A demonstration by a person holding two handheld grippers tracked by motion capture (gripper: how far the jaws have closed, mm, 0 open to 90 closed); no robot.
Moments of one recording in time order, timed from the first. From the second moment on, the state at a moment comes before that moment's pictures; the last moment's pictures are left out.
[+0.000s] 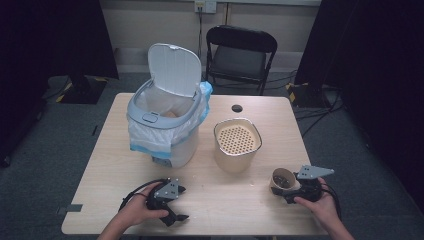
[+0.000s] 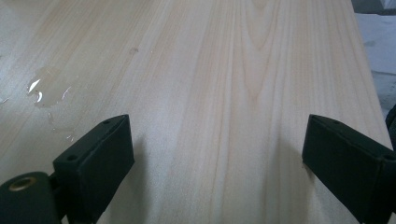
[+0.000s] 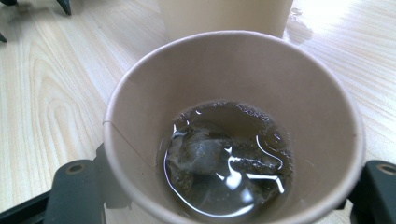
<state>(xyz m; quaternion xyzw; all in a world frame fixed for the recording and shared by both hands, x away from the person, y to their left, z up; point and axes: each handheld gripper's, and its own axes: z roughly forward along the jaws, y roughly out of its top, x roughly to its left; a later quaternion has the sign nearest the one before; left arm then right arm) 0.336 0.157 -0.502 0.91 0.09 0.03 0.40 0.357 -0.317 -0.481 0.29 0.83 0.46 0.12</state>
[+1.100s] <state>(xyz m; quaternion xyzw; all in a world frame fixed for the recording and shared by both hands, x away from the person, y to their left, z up) 0.336 0.157 -0.502 0.91 0.09 0.02 0.40 0.396 -0.314 -0.442 0.28 0.84 0.44 0.15</state>
